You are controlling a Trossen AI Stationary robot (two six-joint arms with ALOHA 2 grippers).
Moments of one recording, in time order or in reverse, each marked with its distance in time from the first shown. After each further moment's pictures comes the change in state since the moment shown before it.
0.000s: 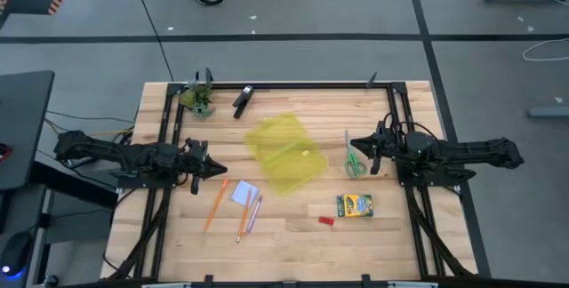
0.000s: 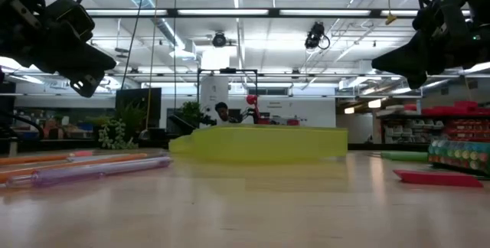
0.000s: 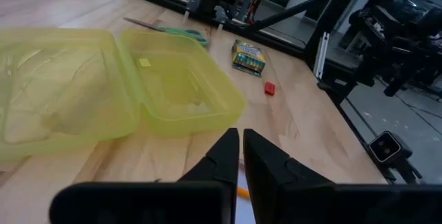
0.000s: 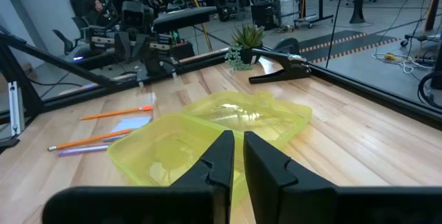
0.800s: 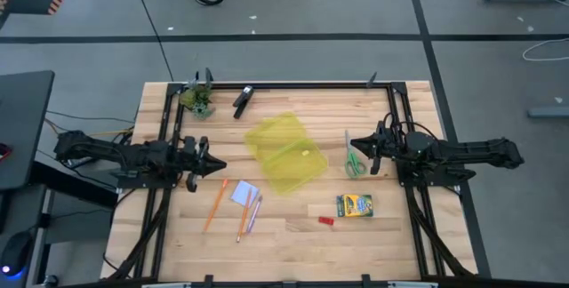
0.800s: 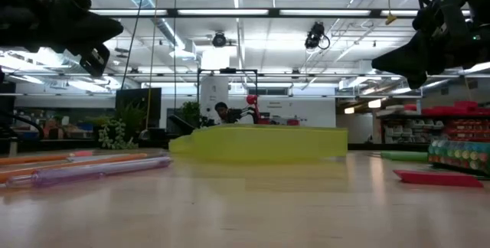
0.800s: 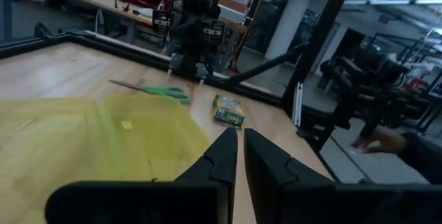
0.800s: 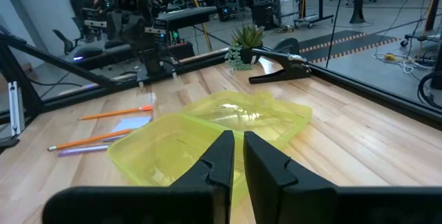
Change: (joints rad) left arm 0.001 0.000 0.000 0.224 -0.008 0.044; right arm 0.000 0.000 0.000 0.000 0.000 0.000
